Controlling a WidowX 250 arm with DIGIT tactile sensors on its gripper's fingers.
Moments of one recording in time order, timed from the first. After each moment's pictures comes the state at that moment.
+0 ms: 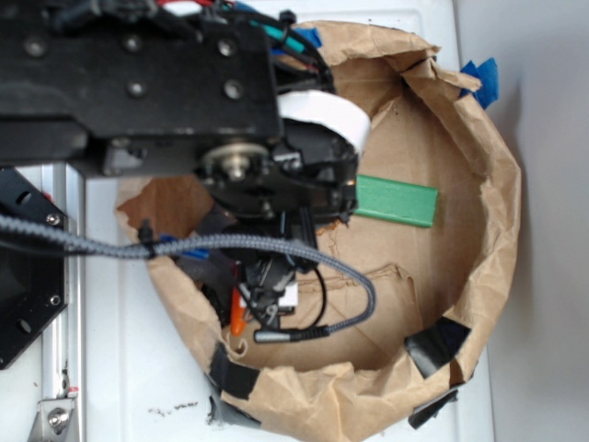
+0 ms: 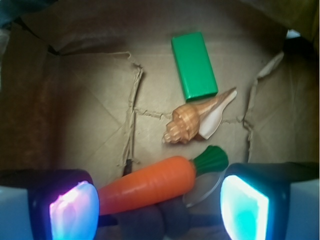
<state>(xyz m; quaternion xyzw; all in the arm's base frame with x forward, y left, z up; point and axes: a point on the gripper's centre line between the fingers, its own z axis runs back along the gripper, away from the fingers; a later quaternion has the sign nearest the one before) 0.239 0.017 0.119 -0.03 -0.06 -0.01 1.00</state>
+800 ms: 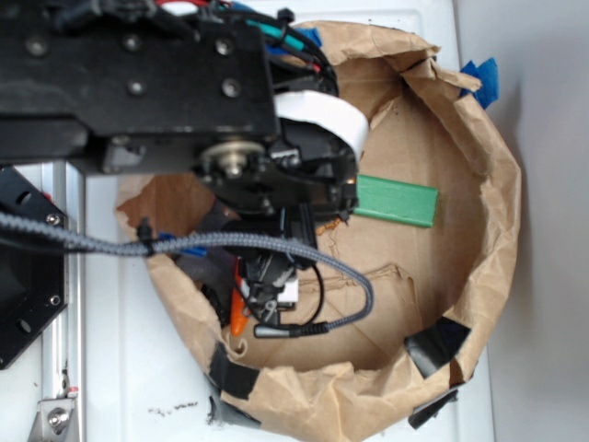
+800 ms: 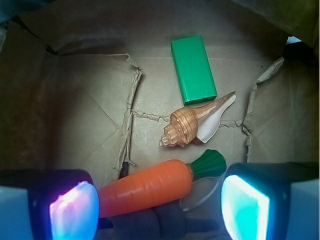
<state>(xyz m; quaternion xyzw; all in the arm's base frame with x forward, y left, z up) 0.241 0.017 0.120 -0.03 -0.07 -0.01 1.00</state>
